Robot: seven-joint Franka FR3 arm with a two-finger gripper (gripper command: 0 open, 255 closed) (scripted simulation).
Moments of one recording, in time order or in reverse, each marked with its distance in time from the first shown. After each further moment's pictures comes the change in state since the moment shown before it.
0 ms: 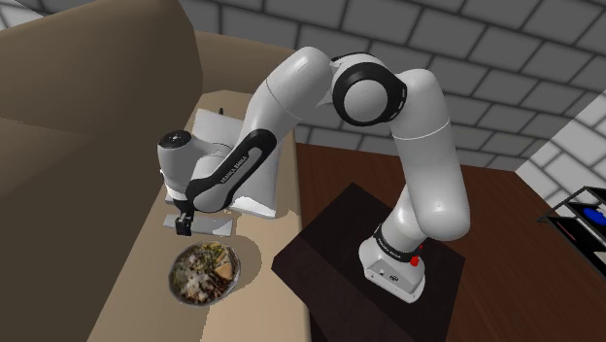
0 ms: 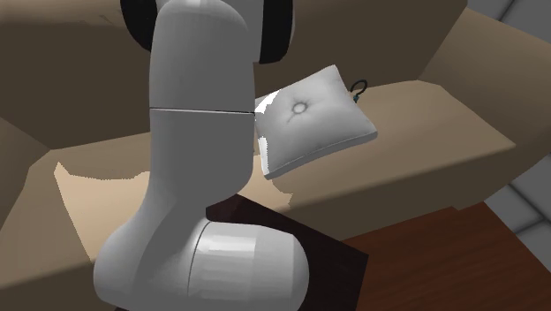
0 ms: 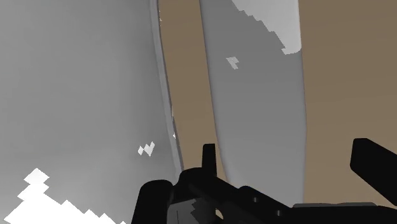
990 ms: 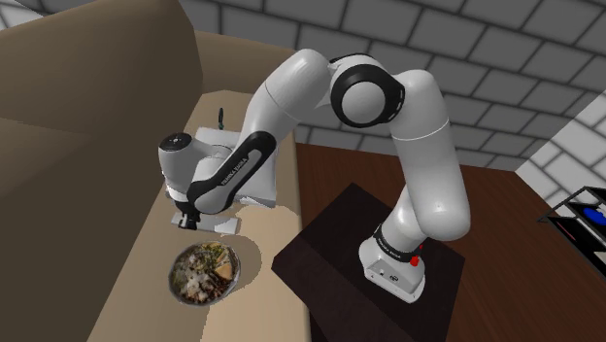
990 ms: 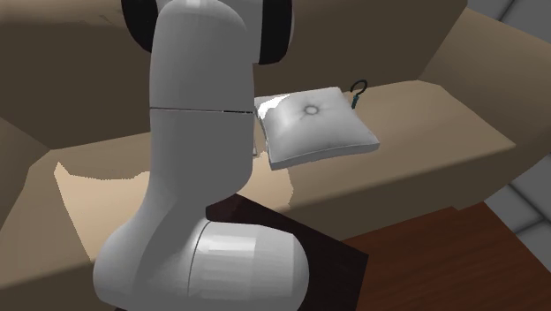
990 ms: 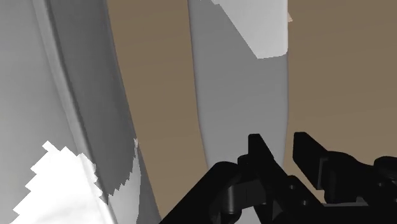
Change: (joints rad) arm 0.007 0.011 -0.010 0.001 -0.007 0.000 0.021
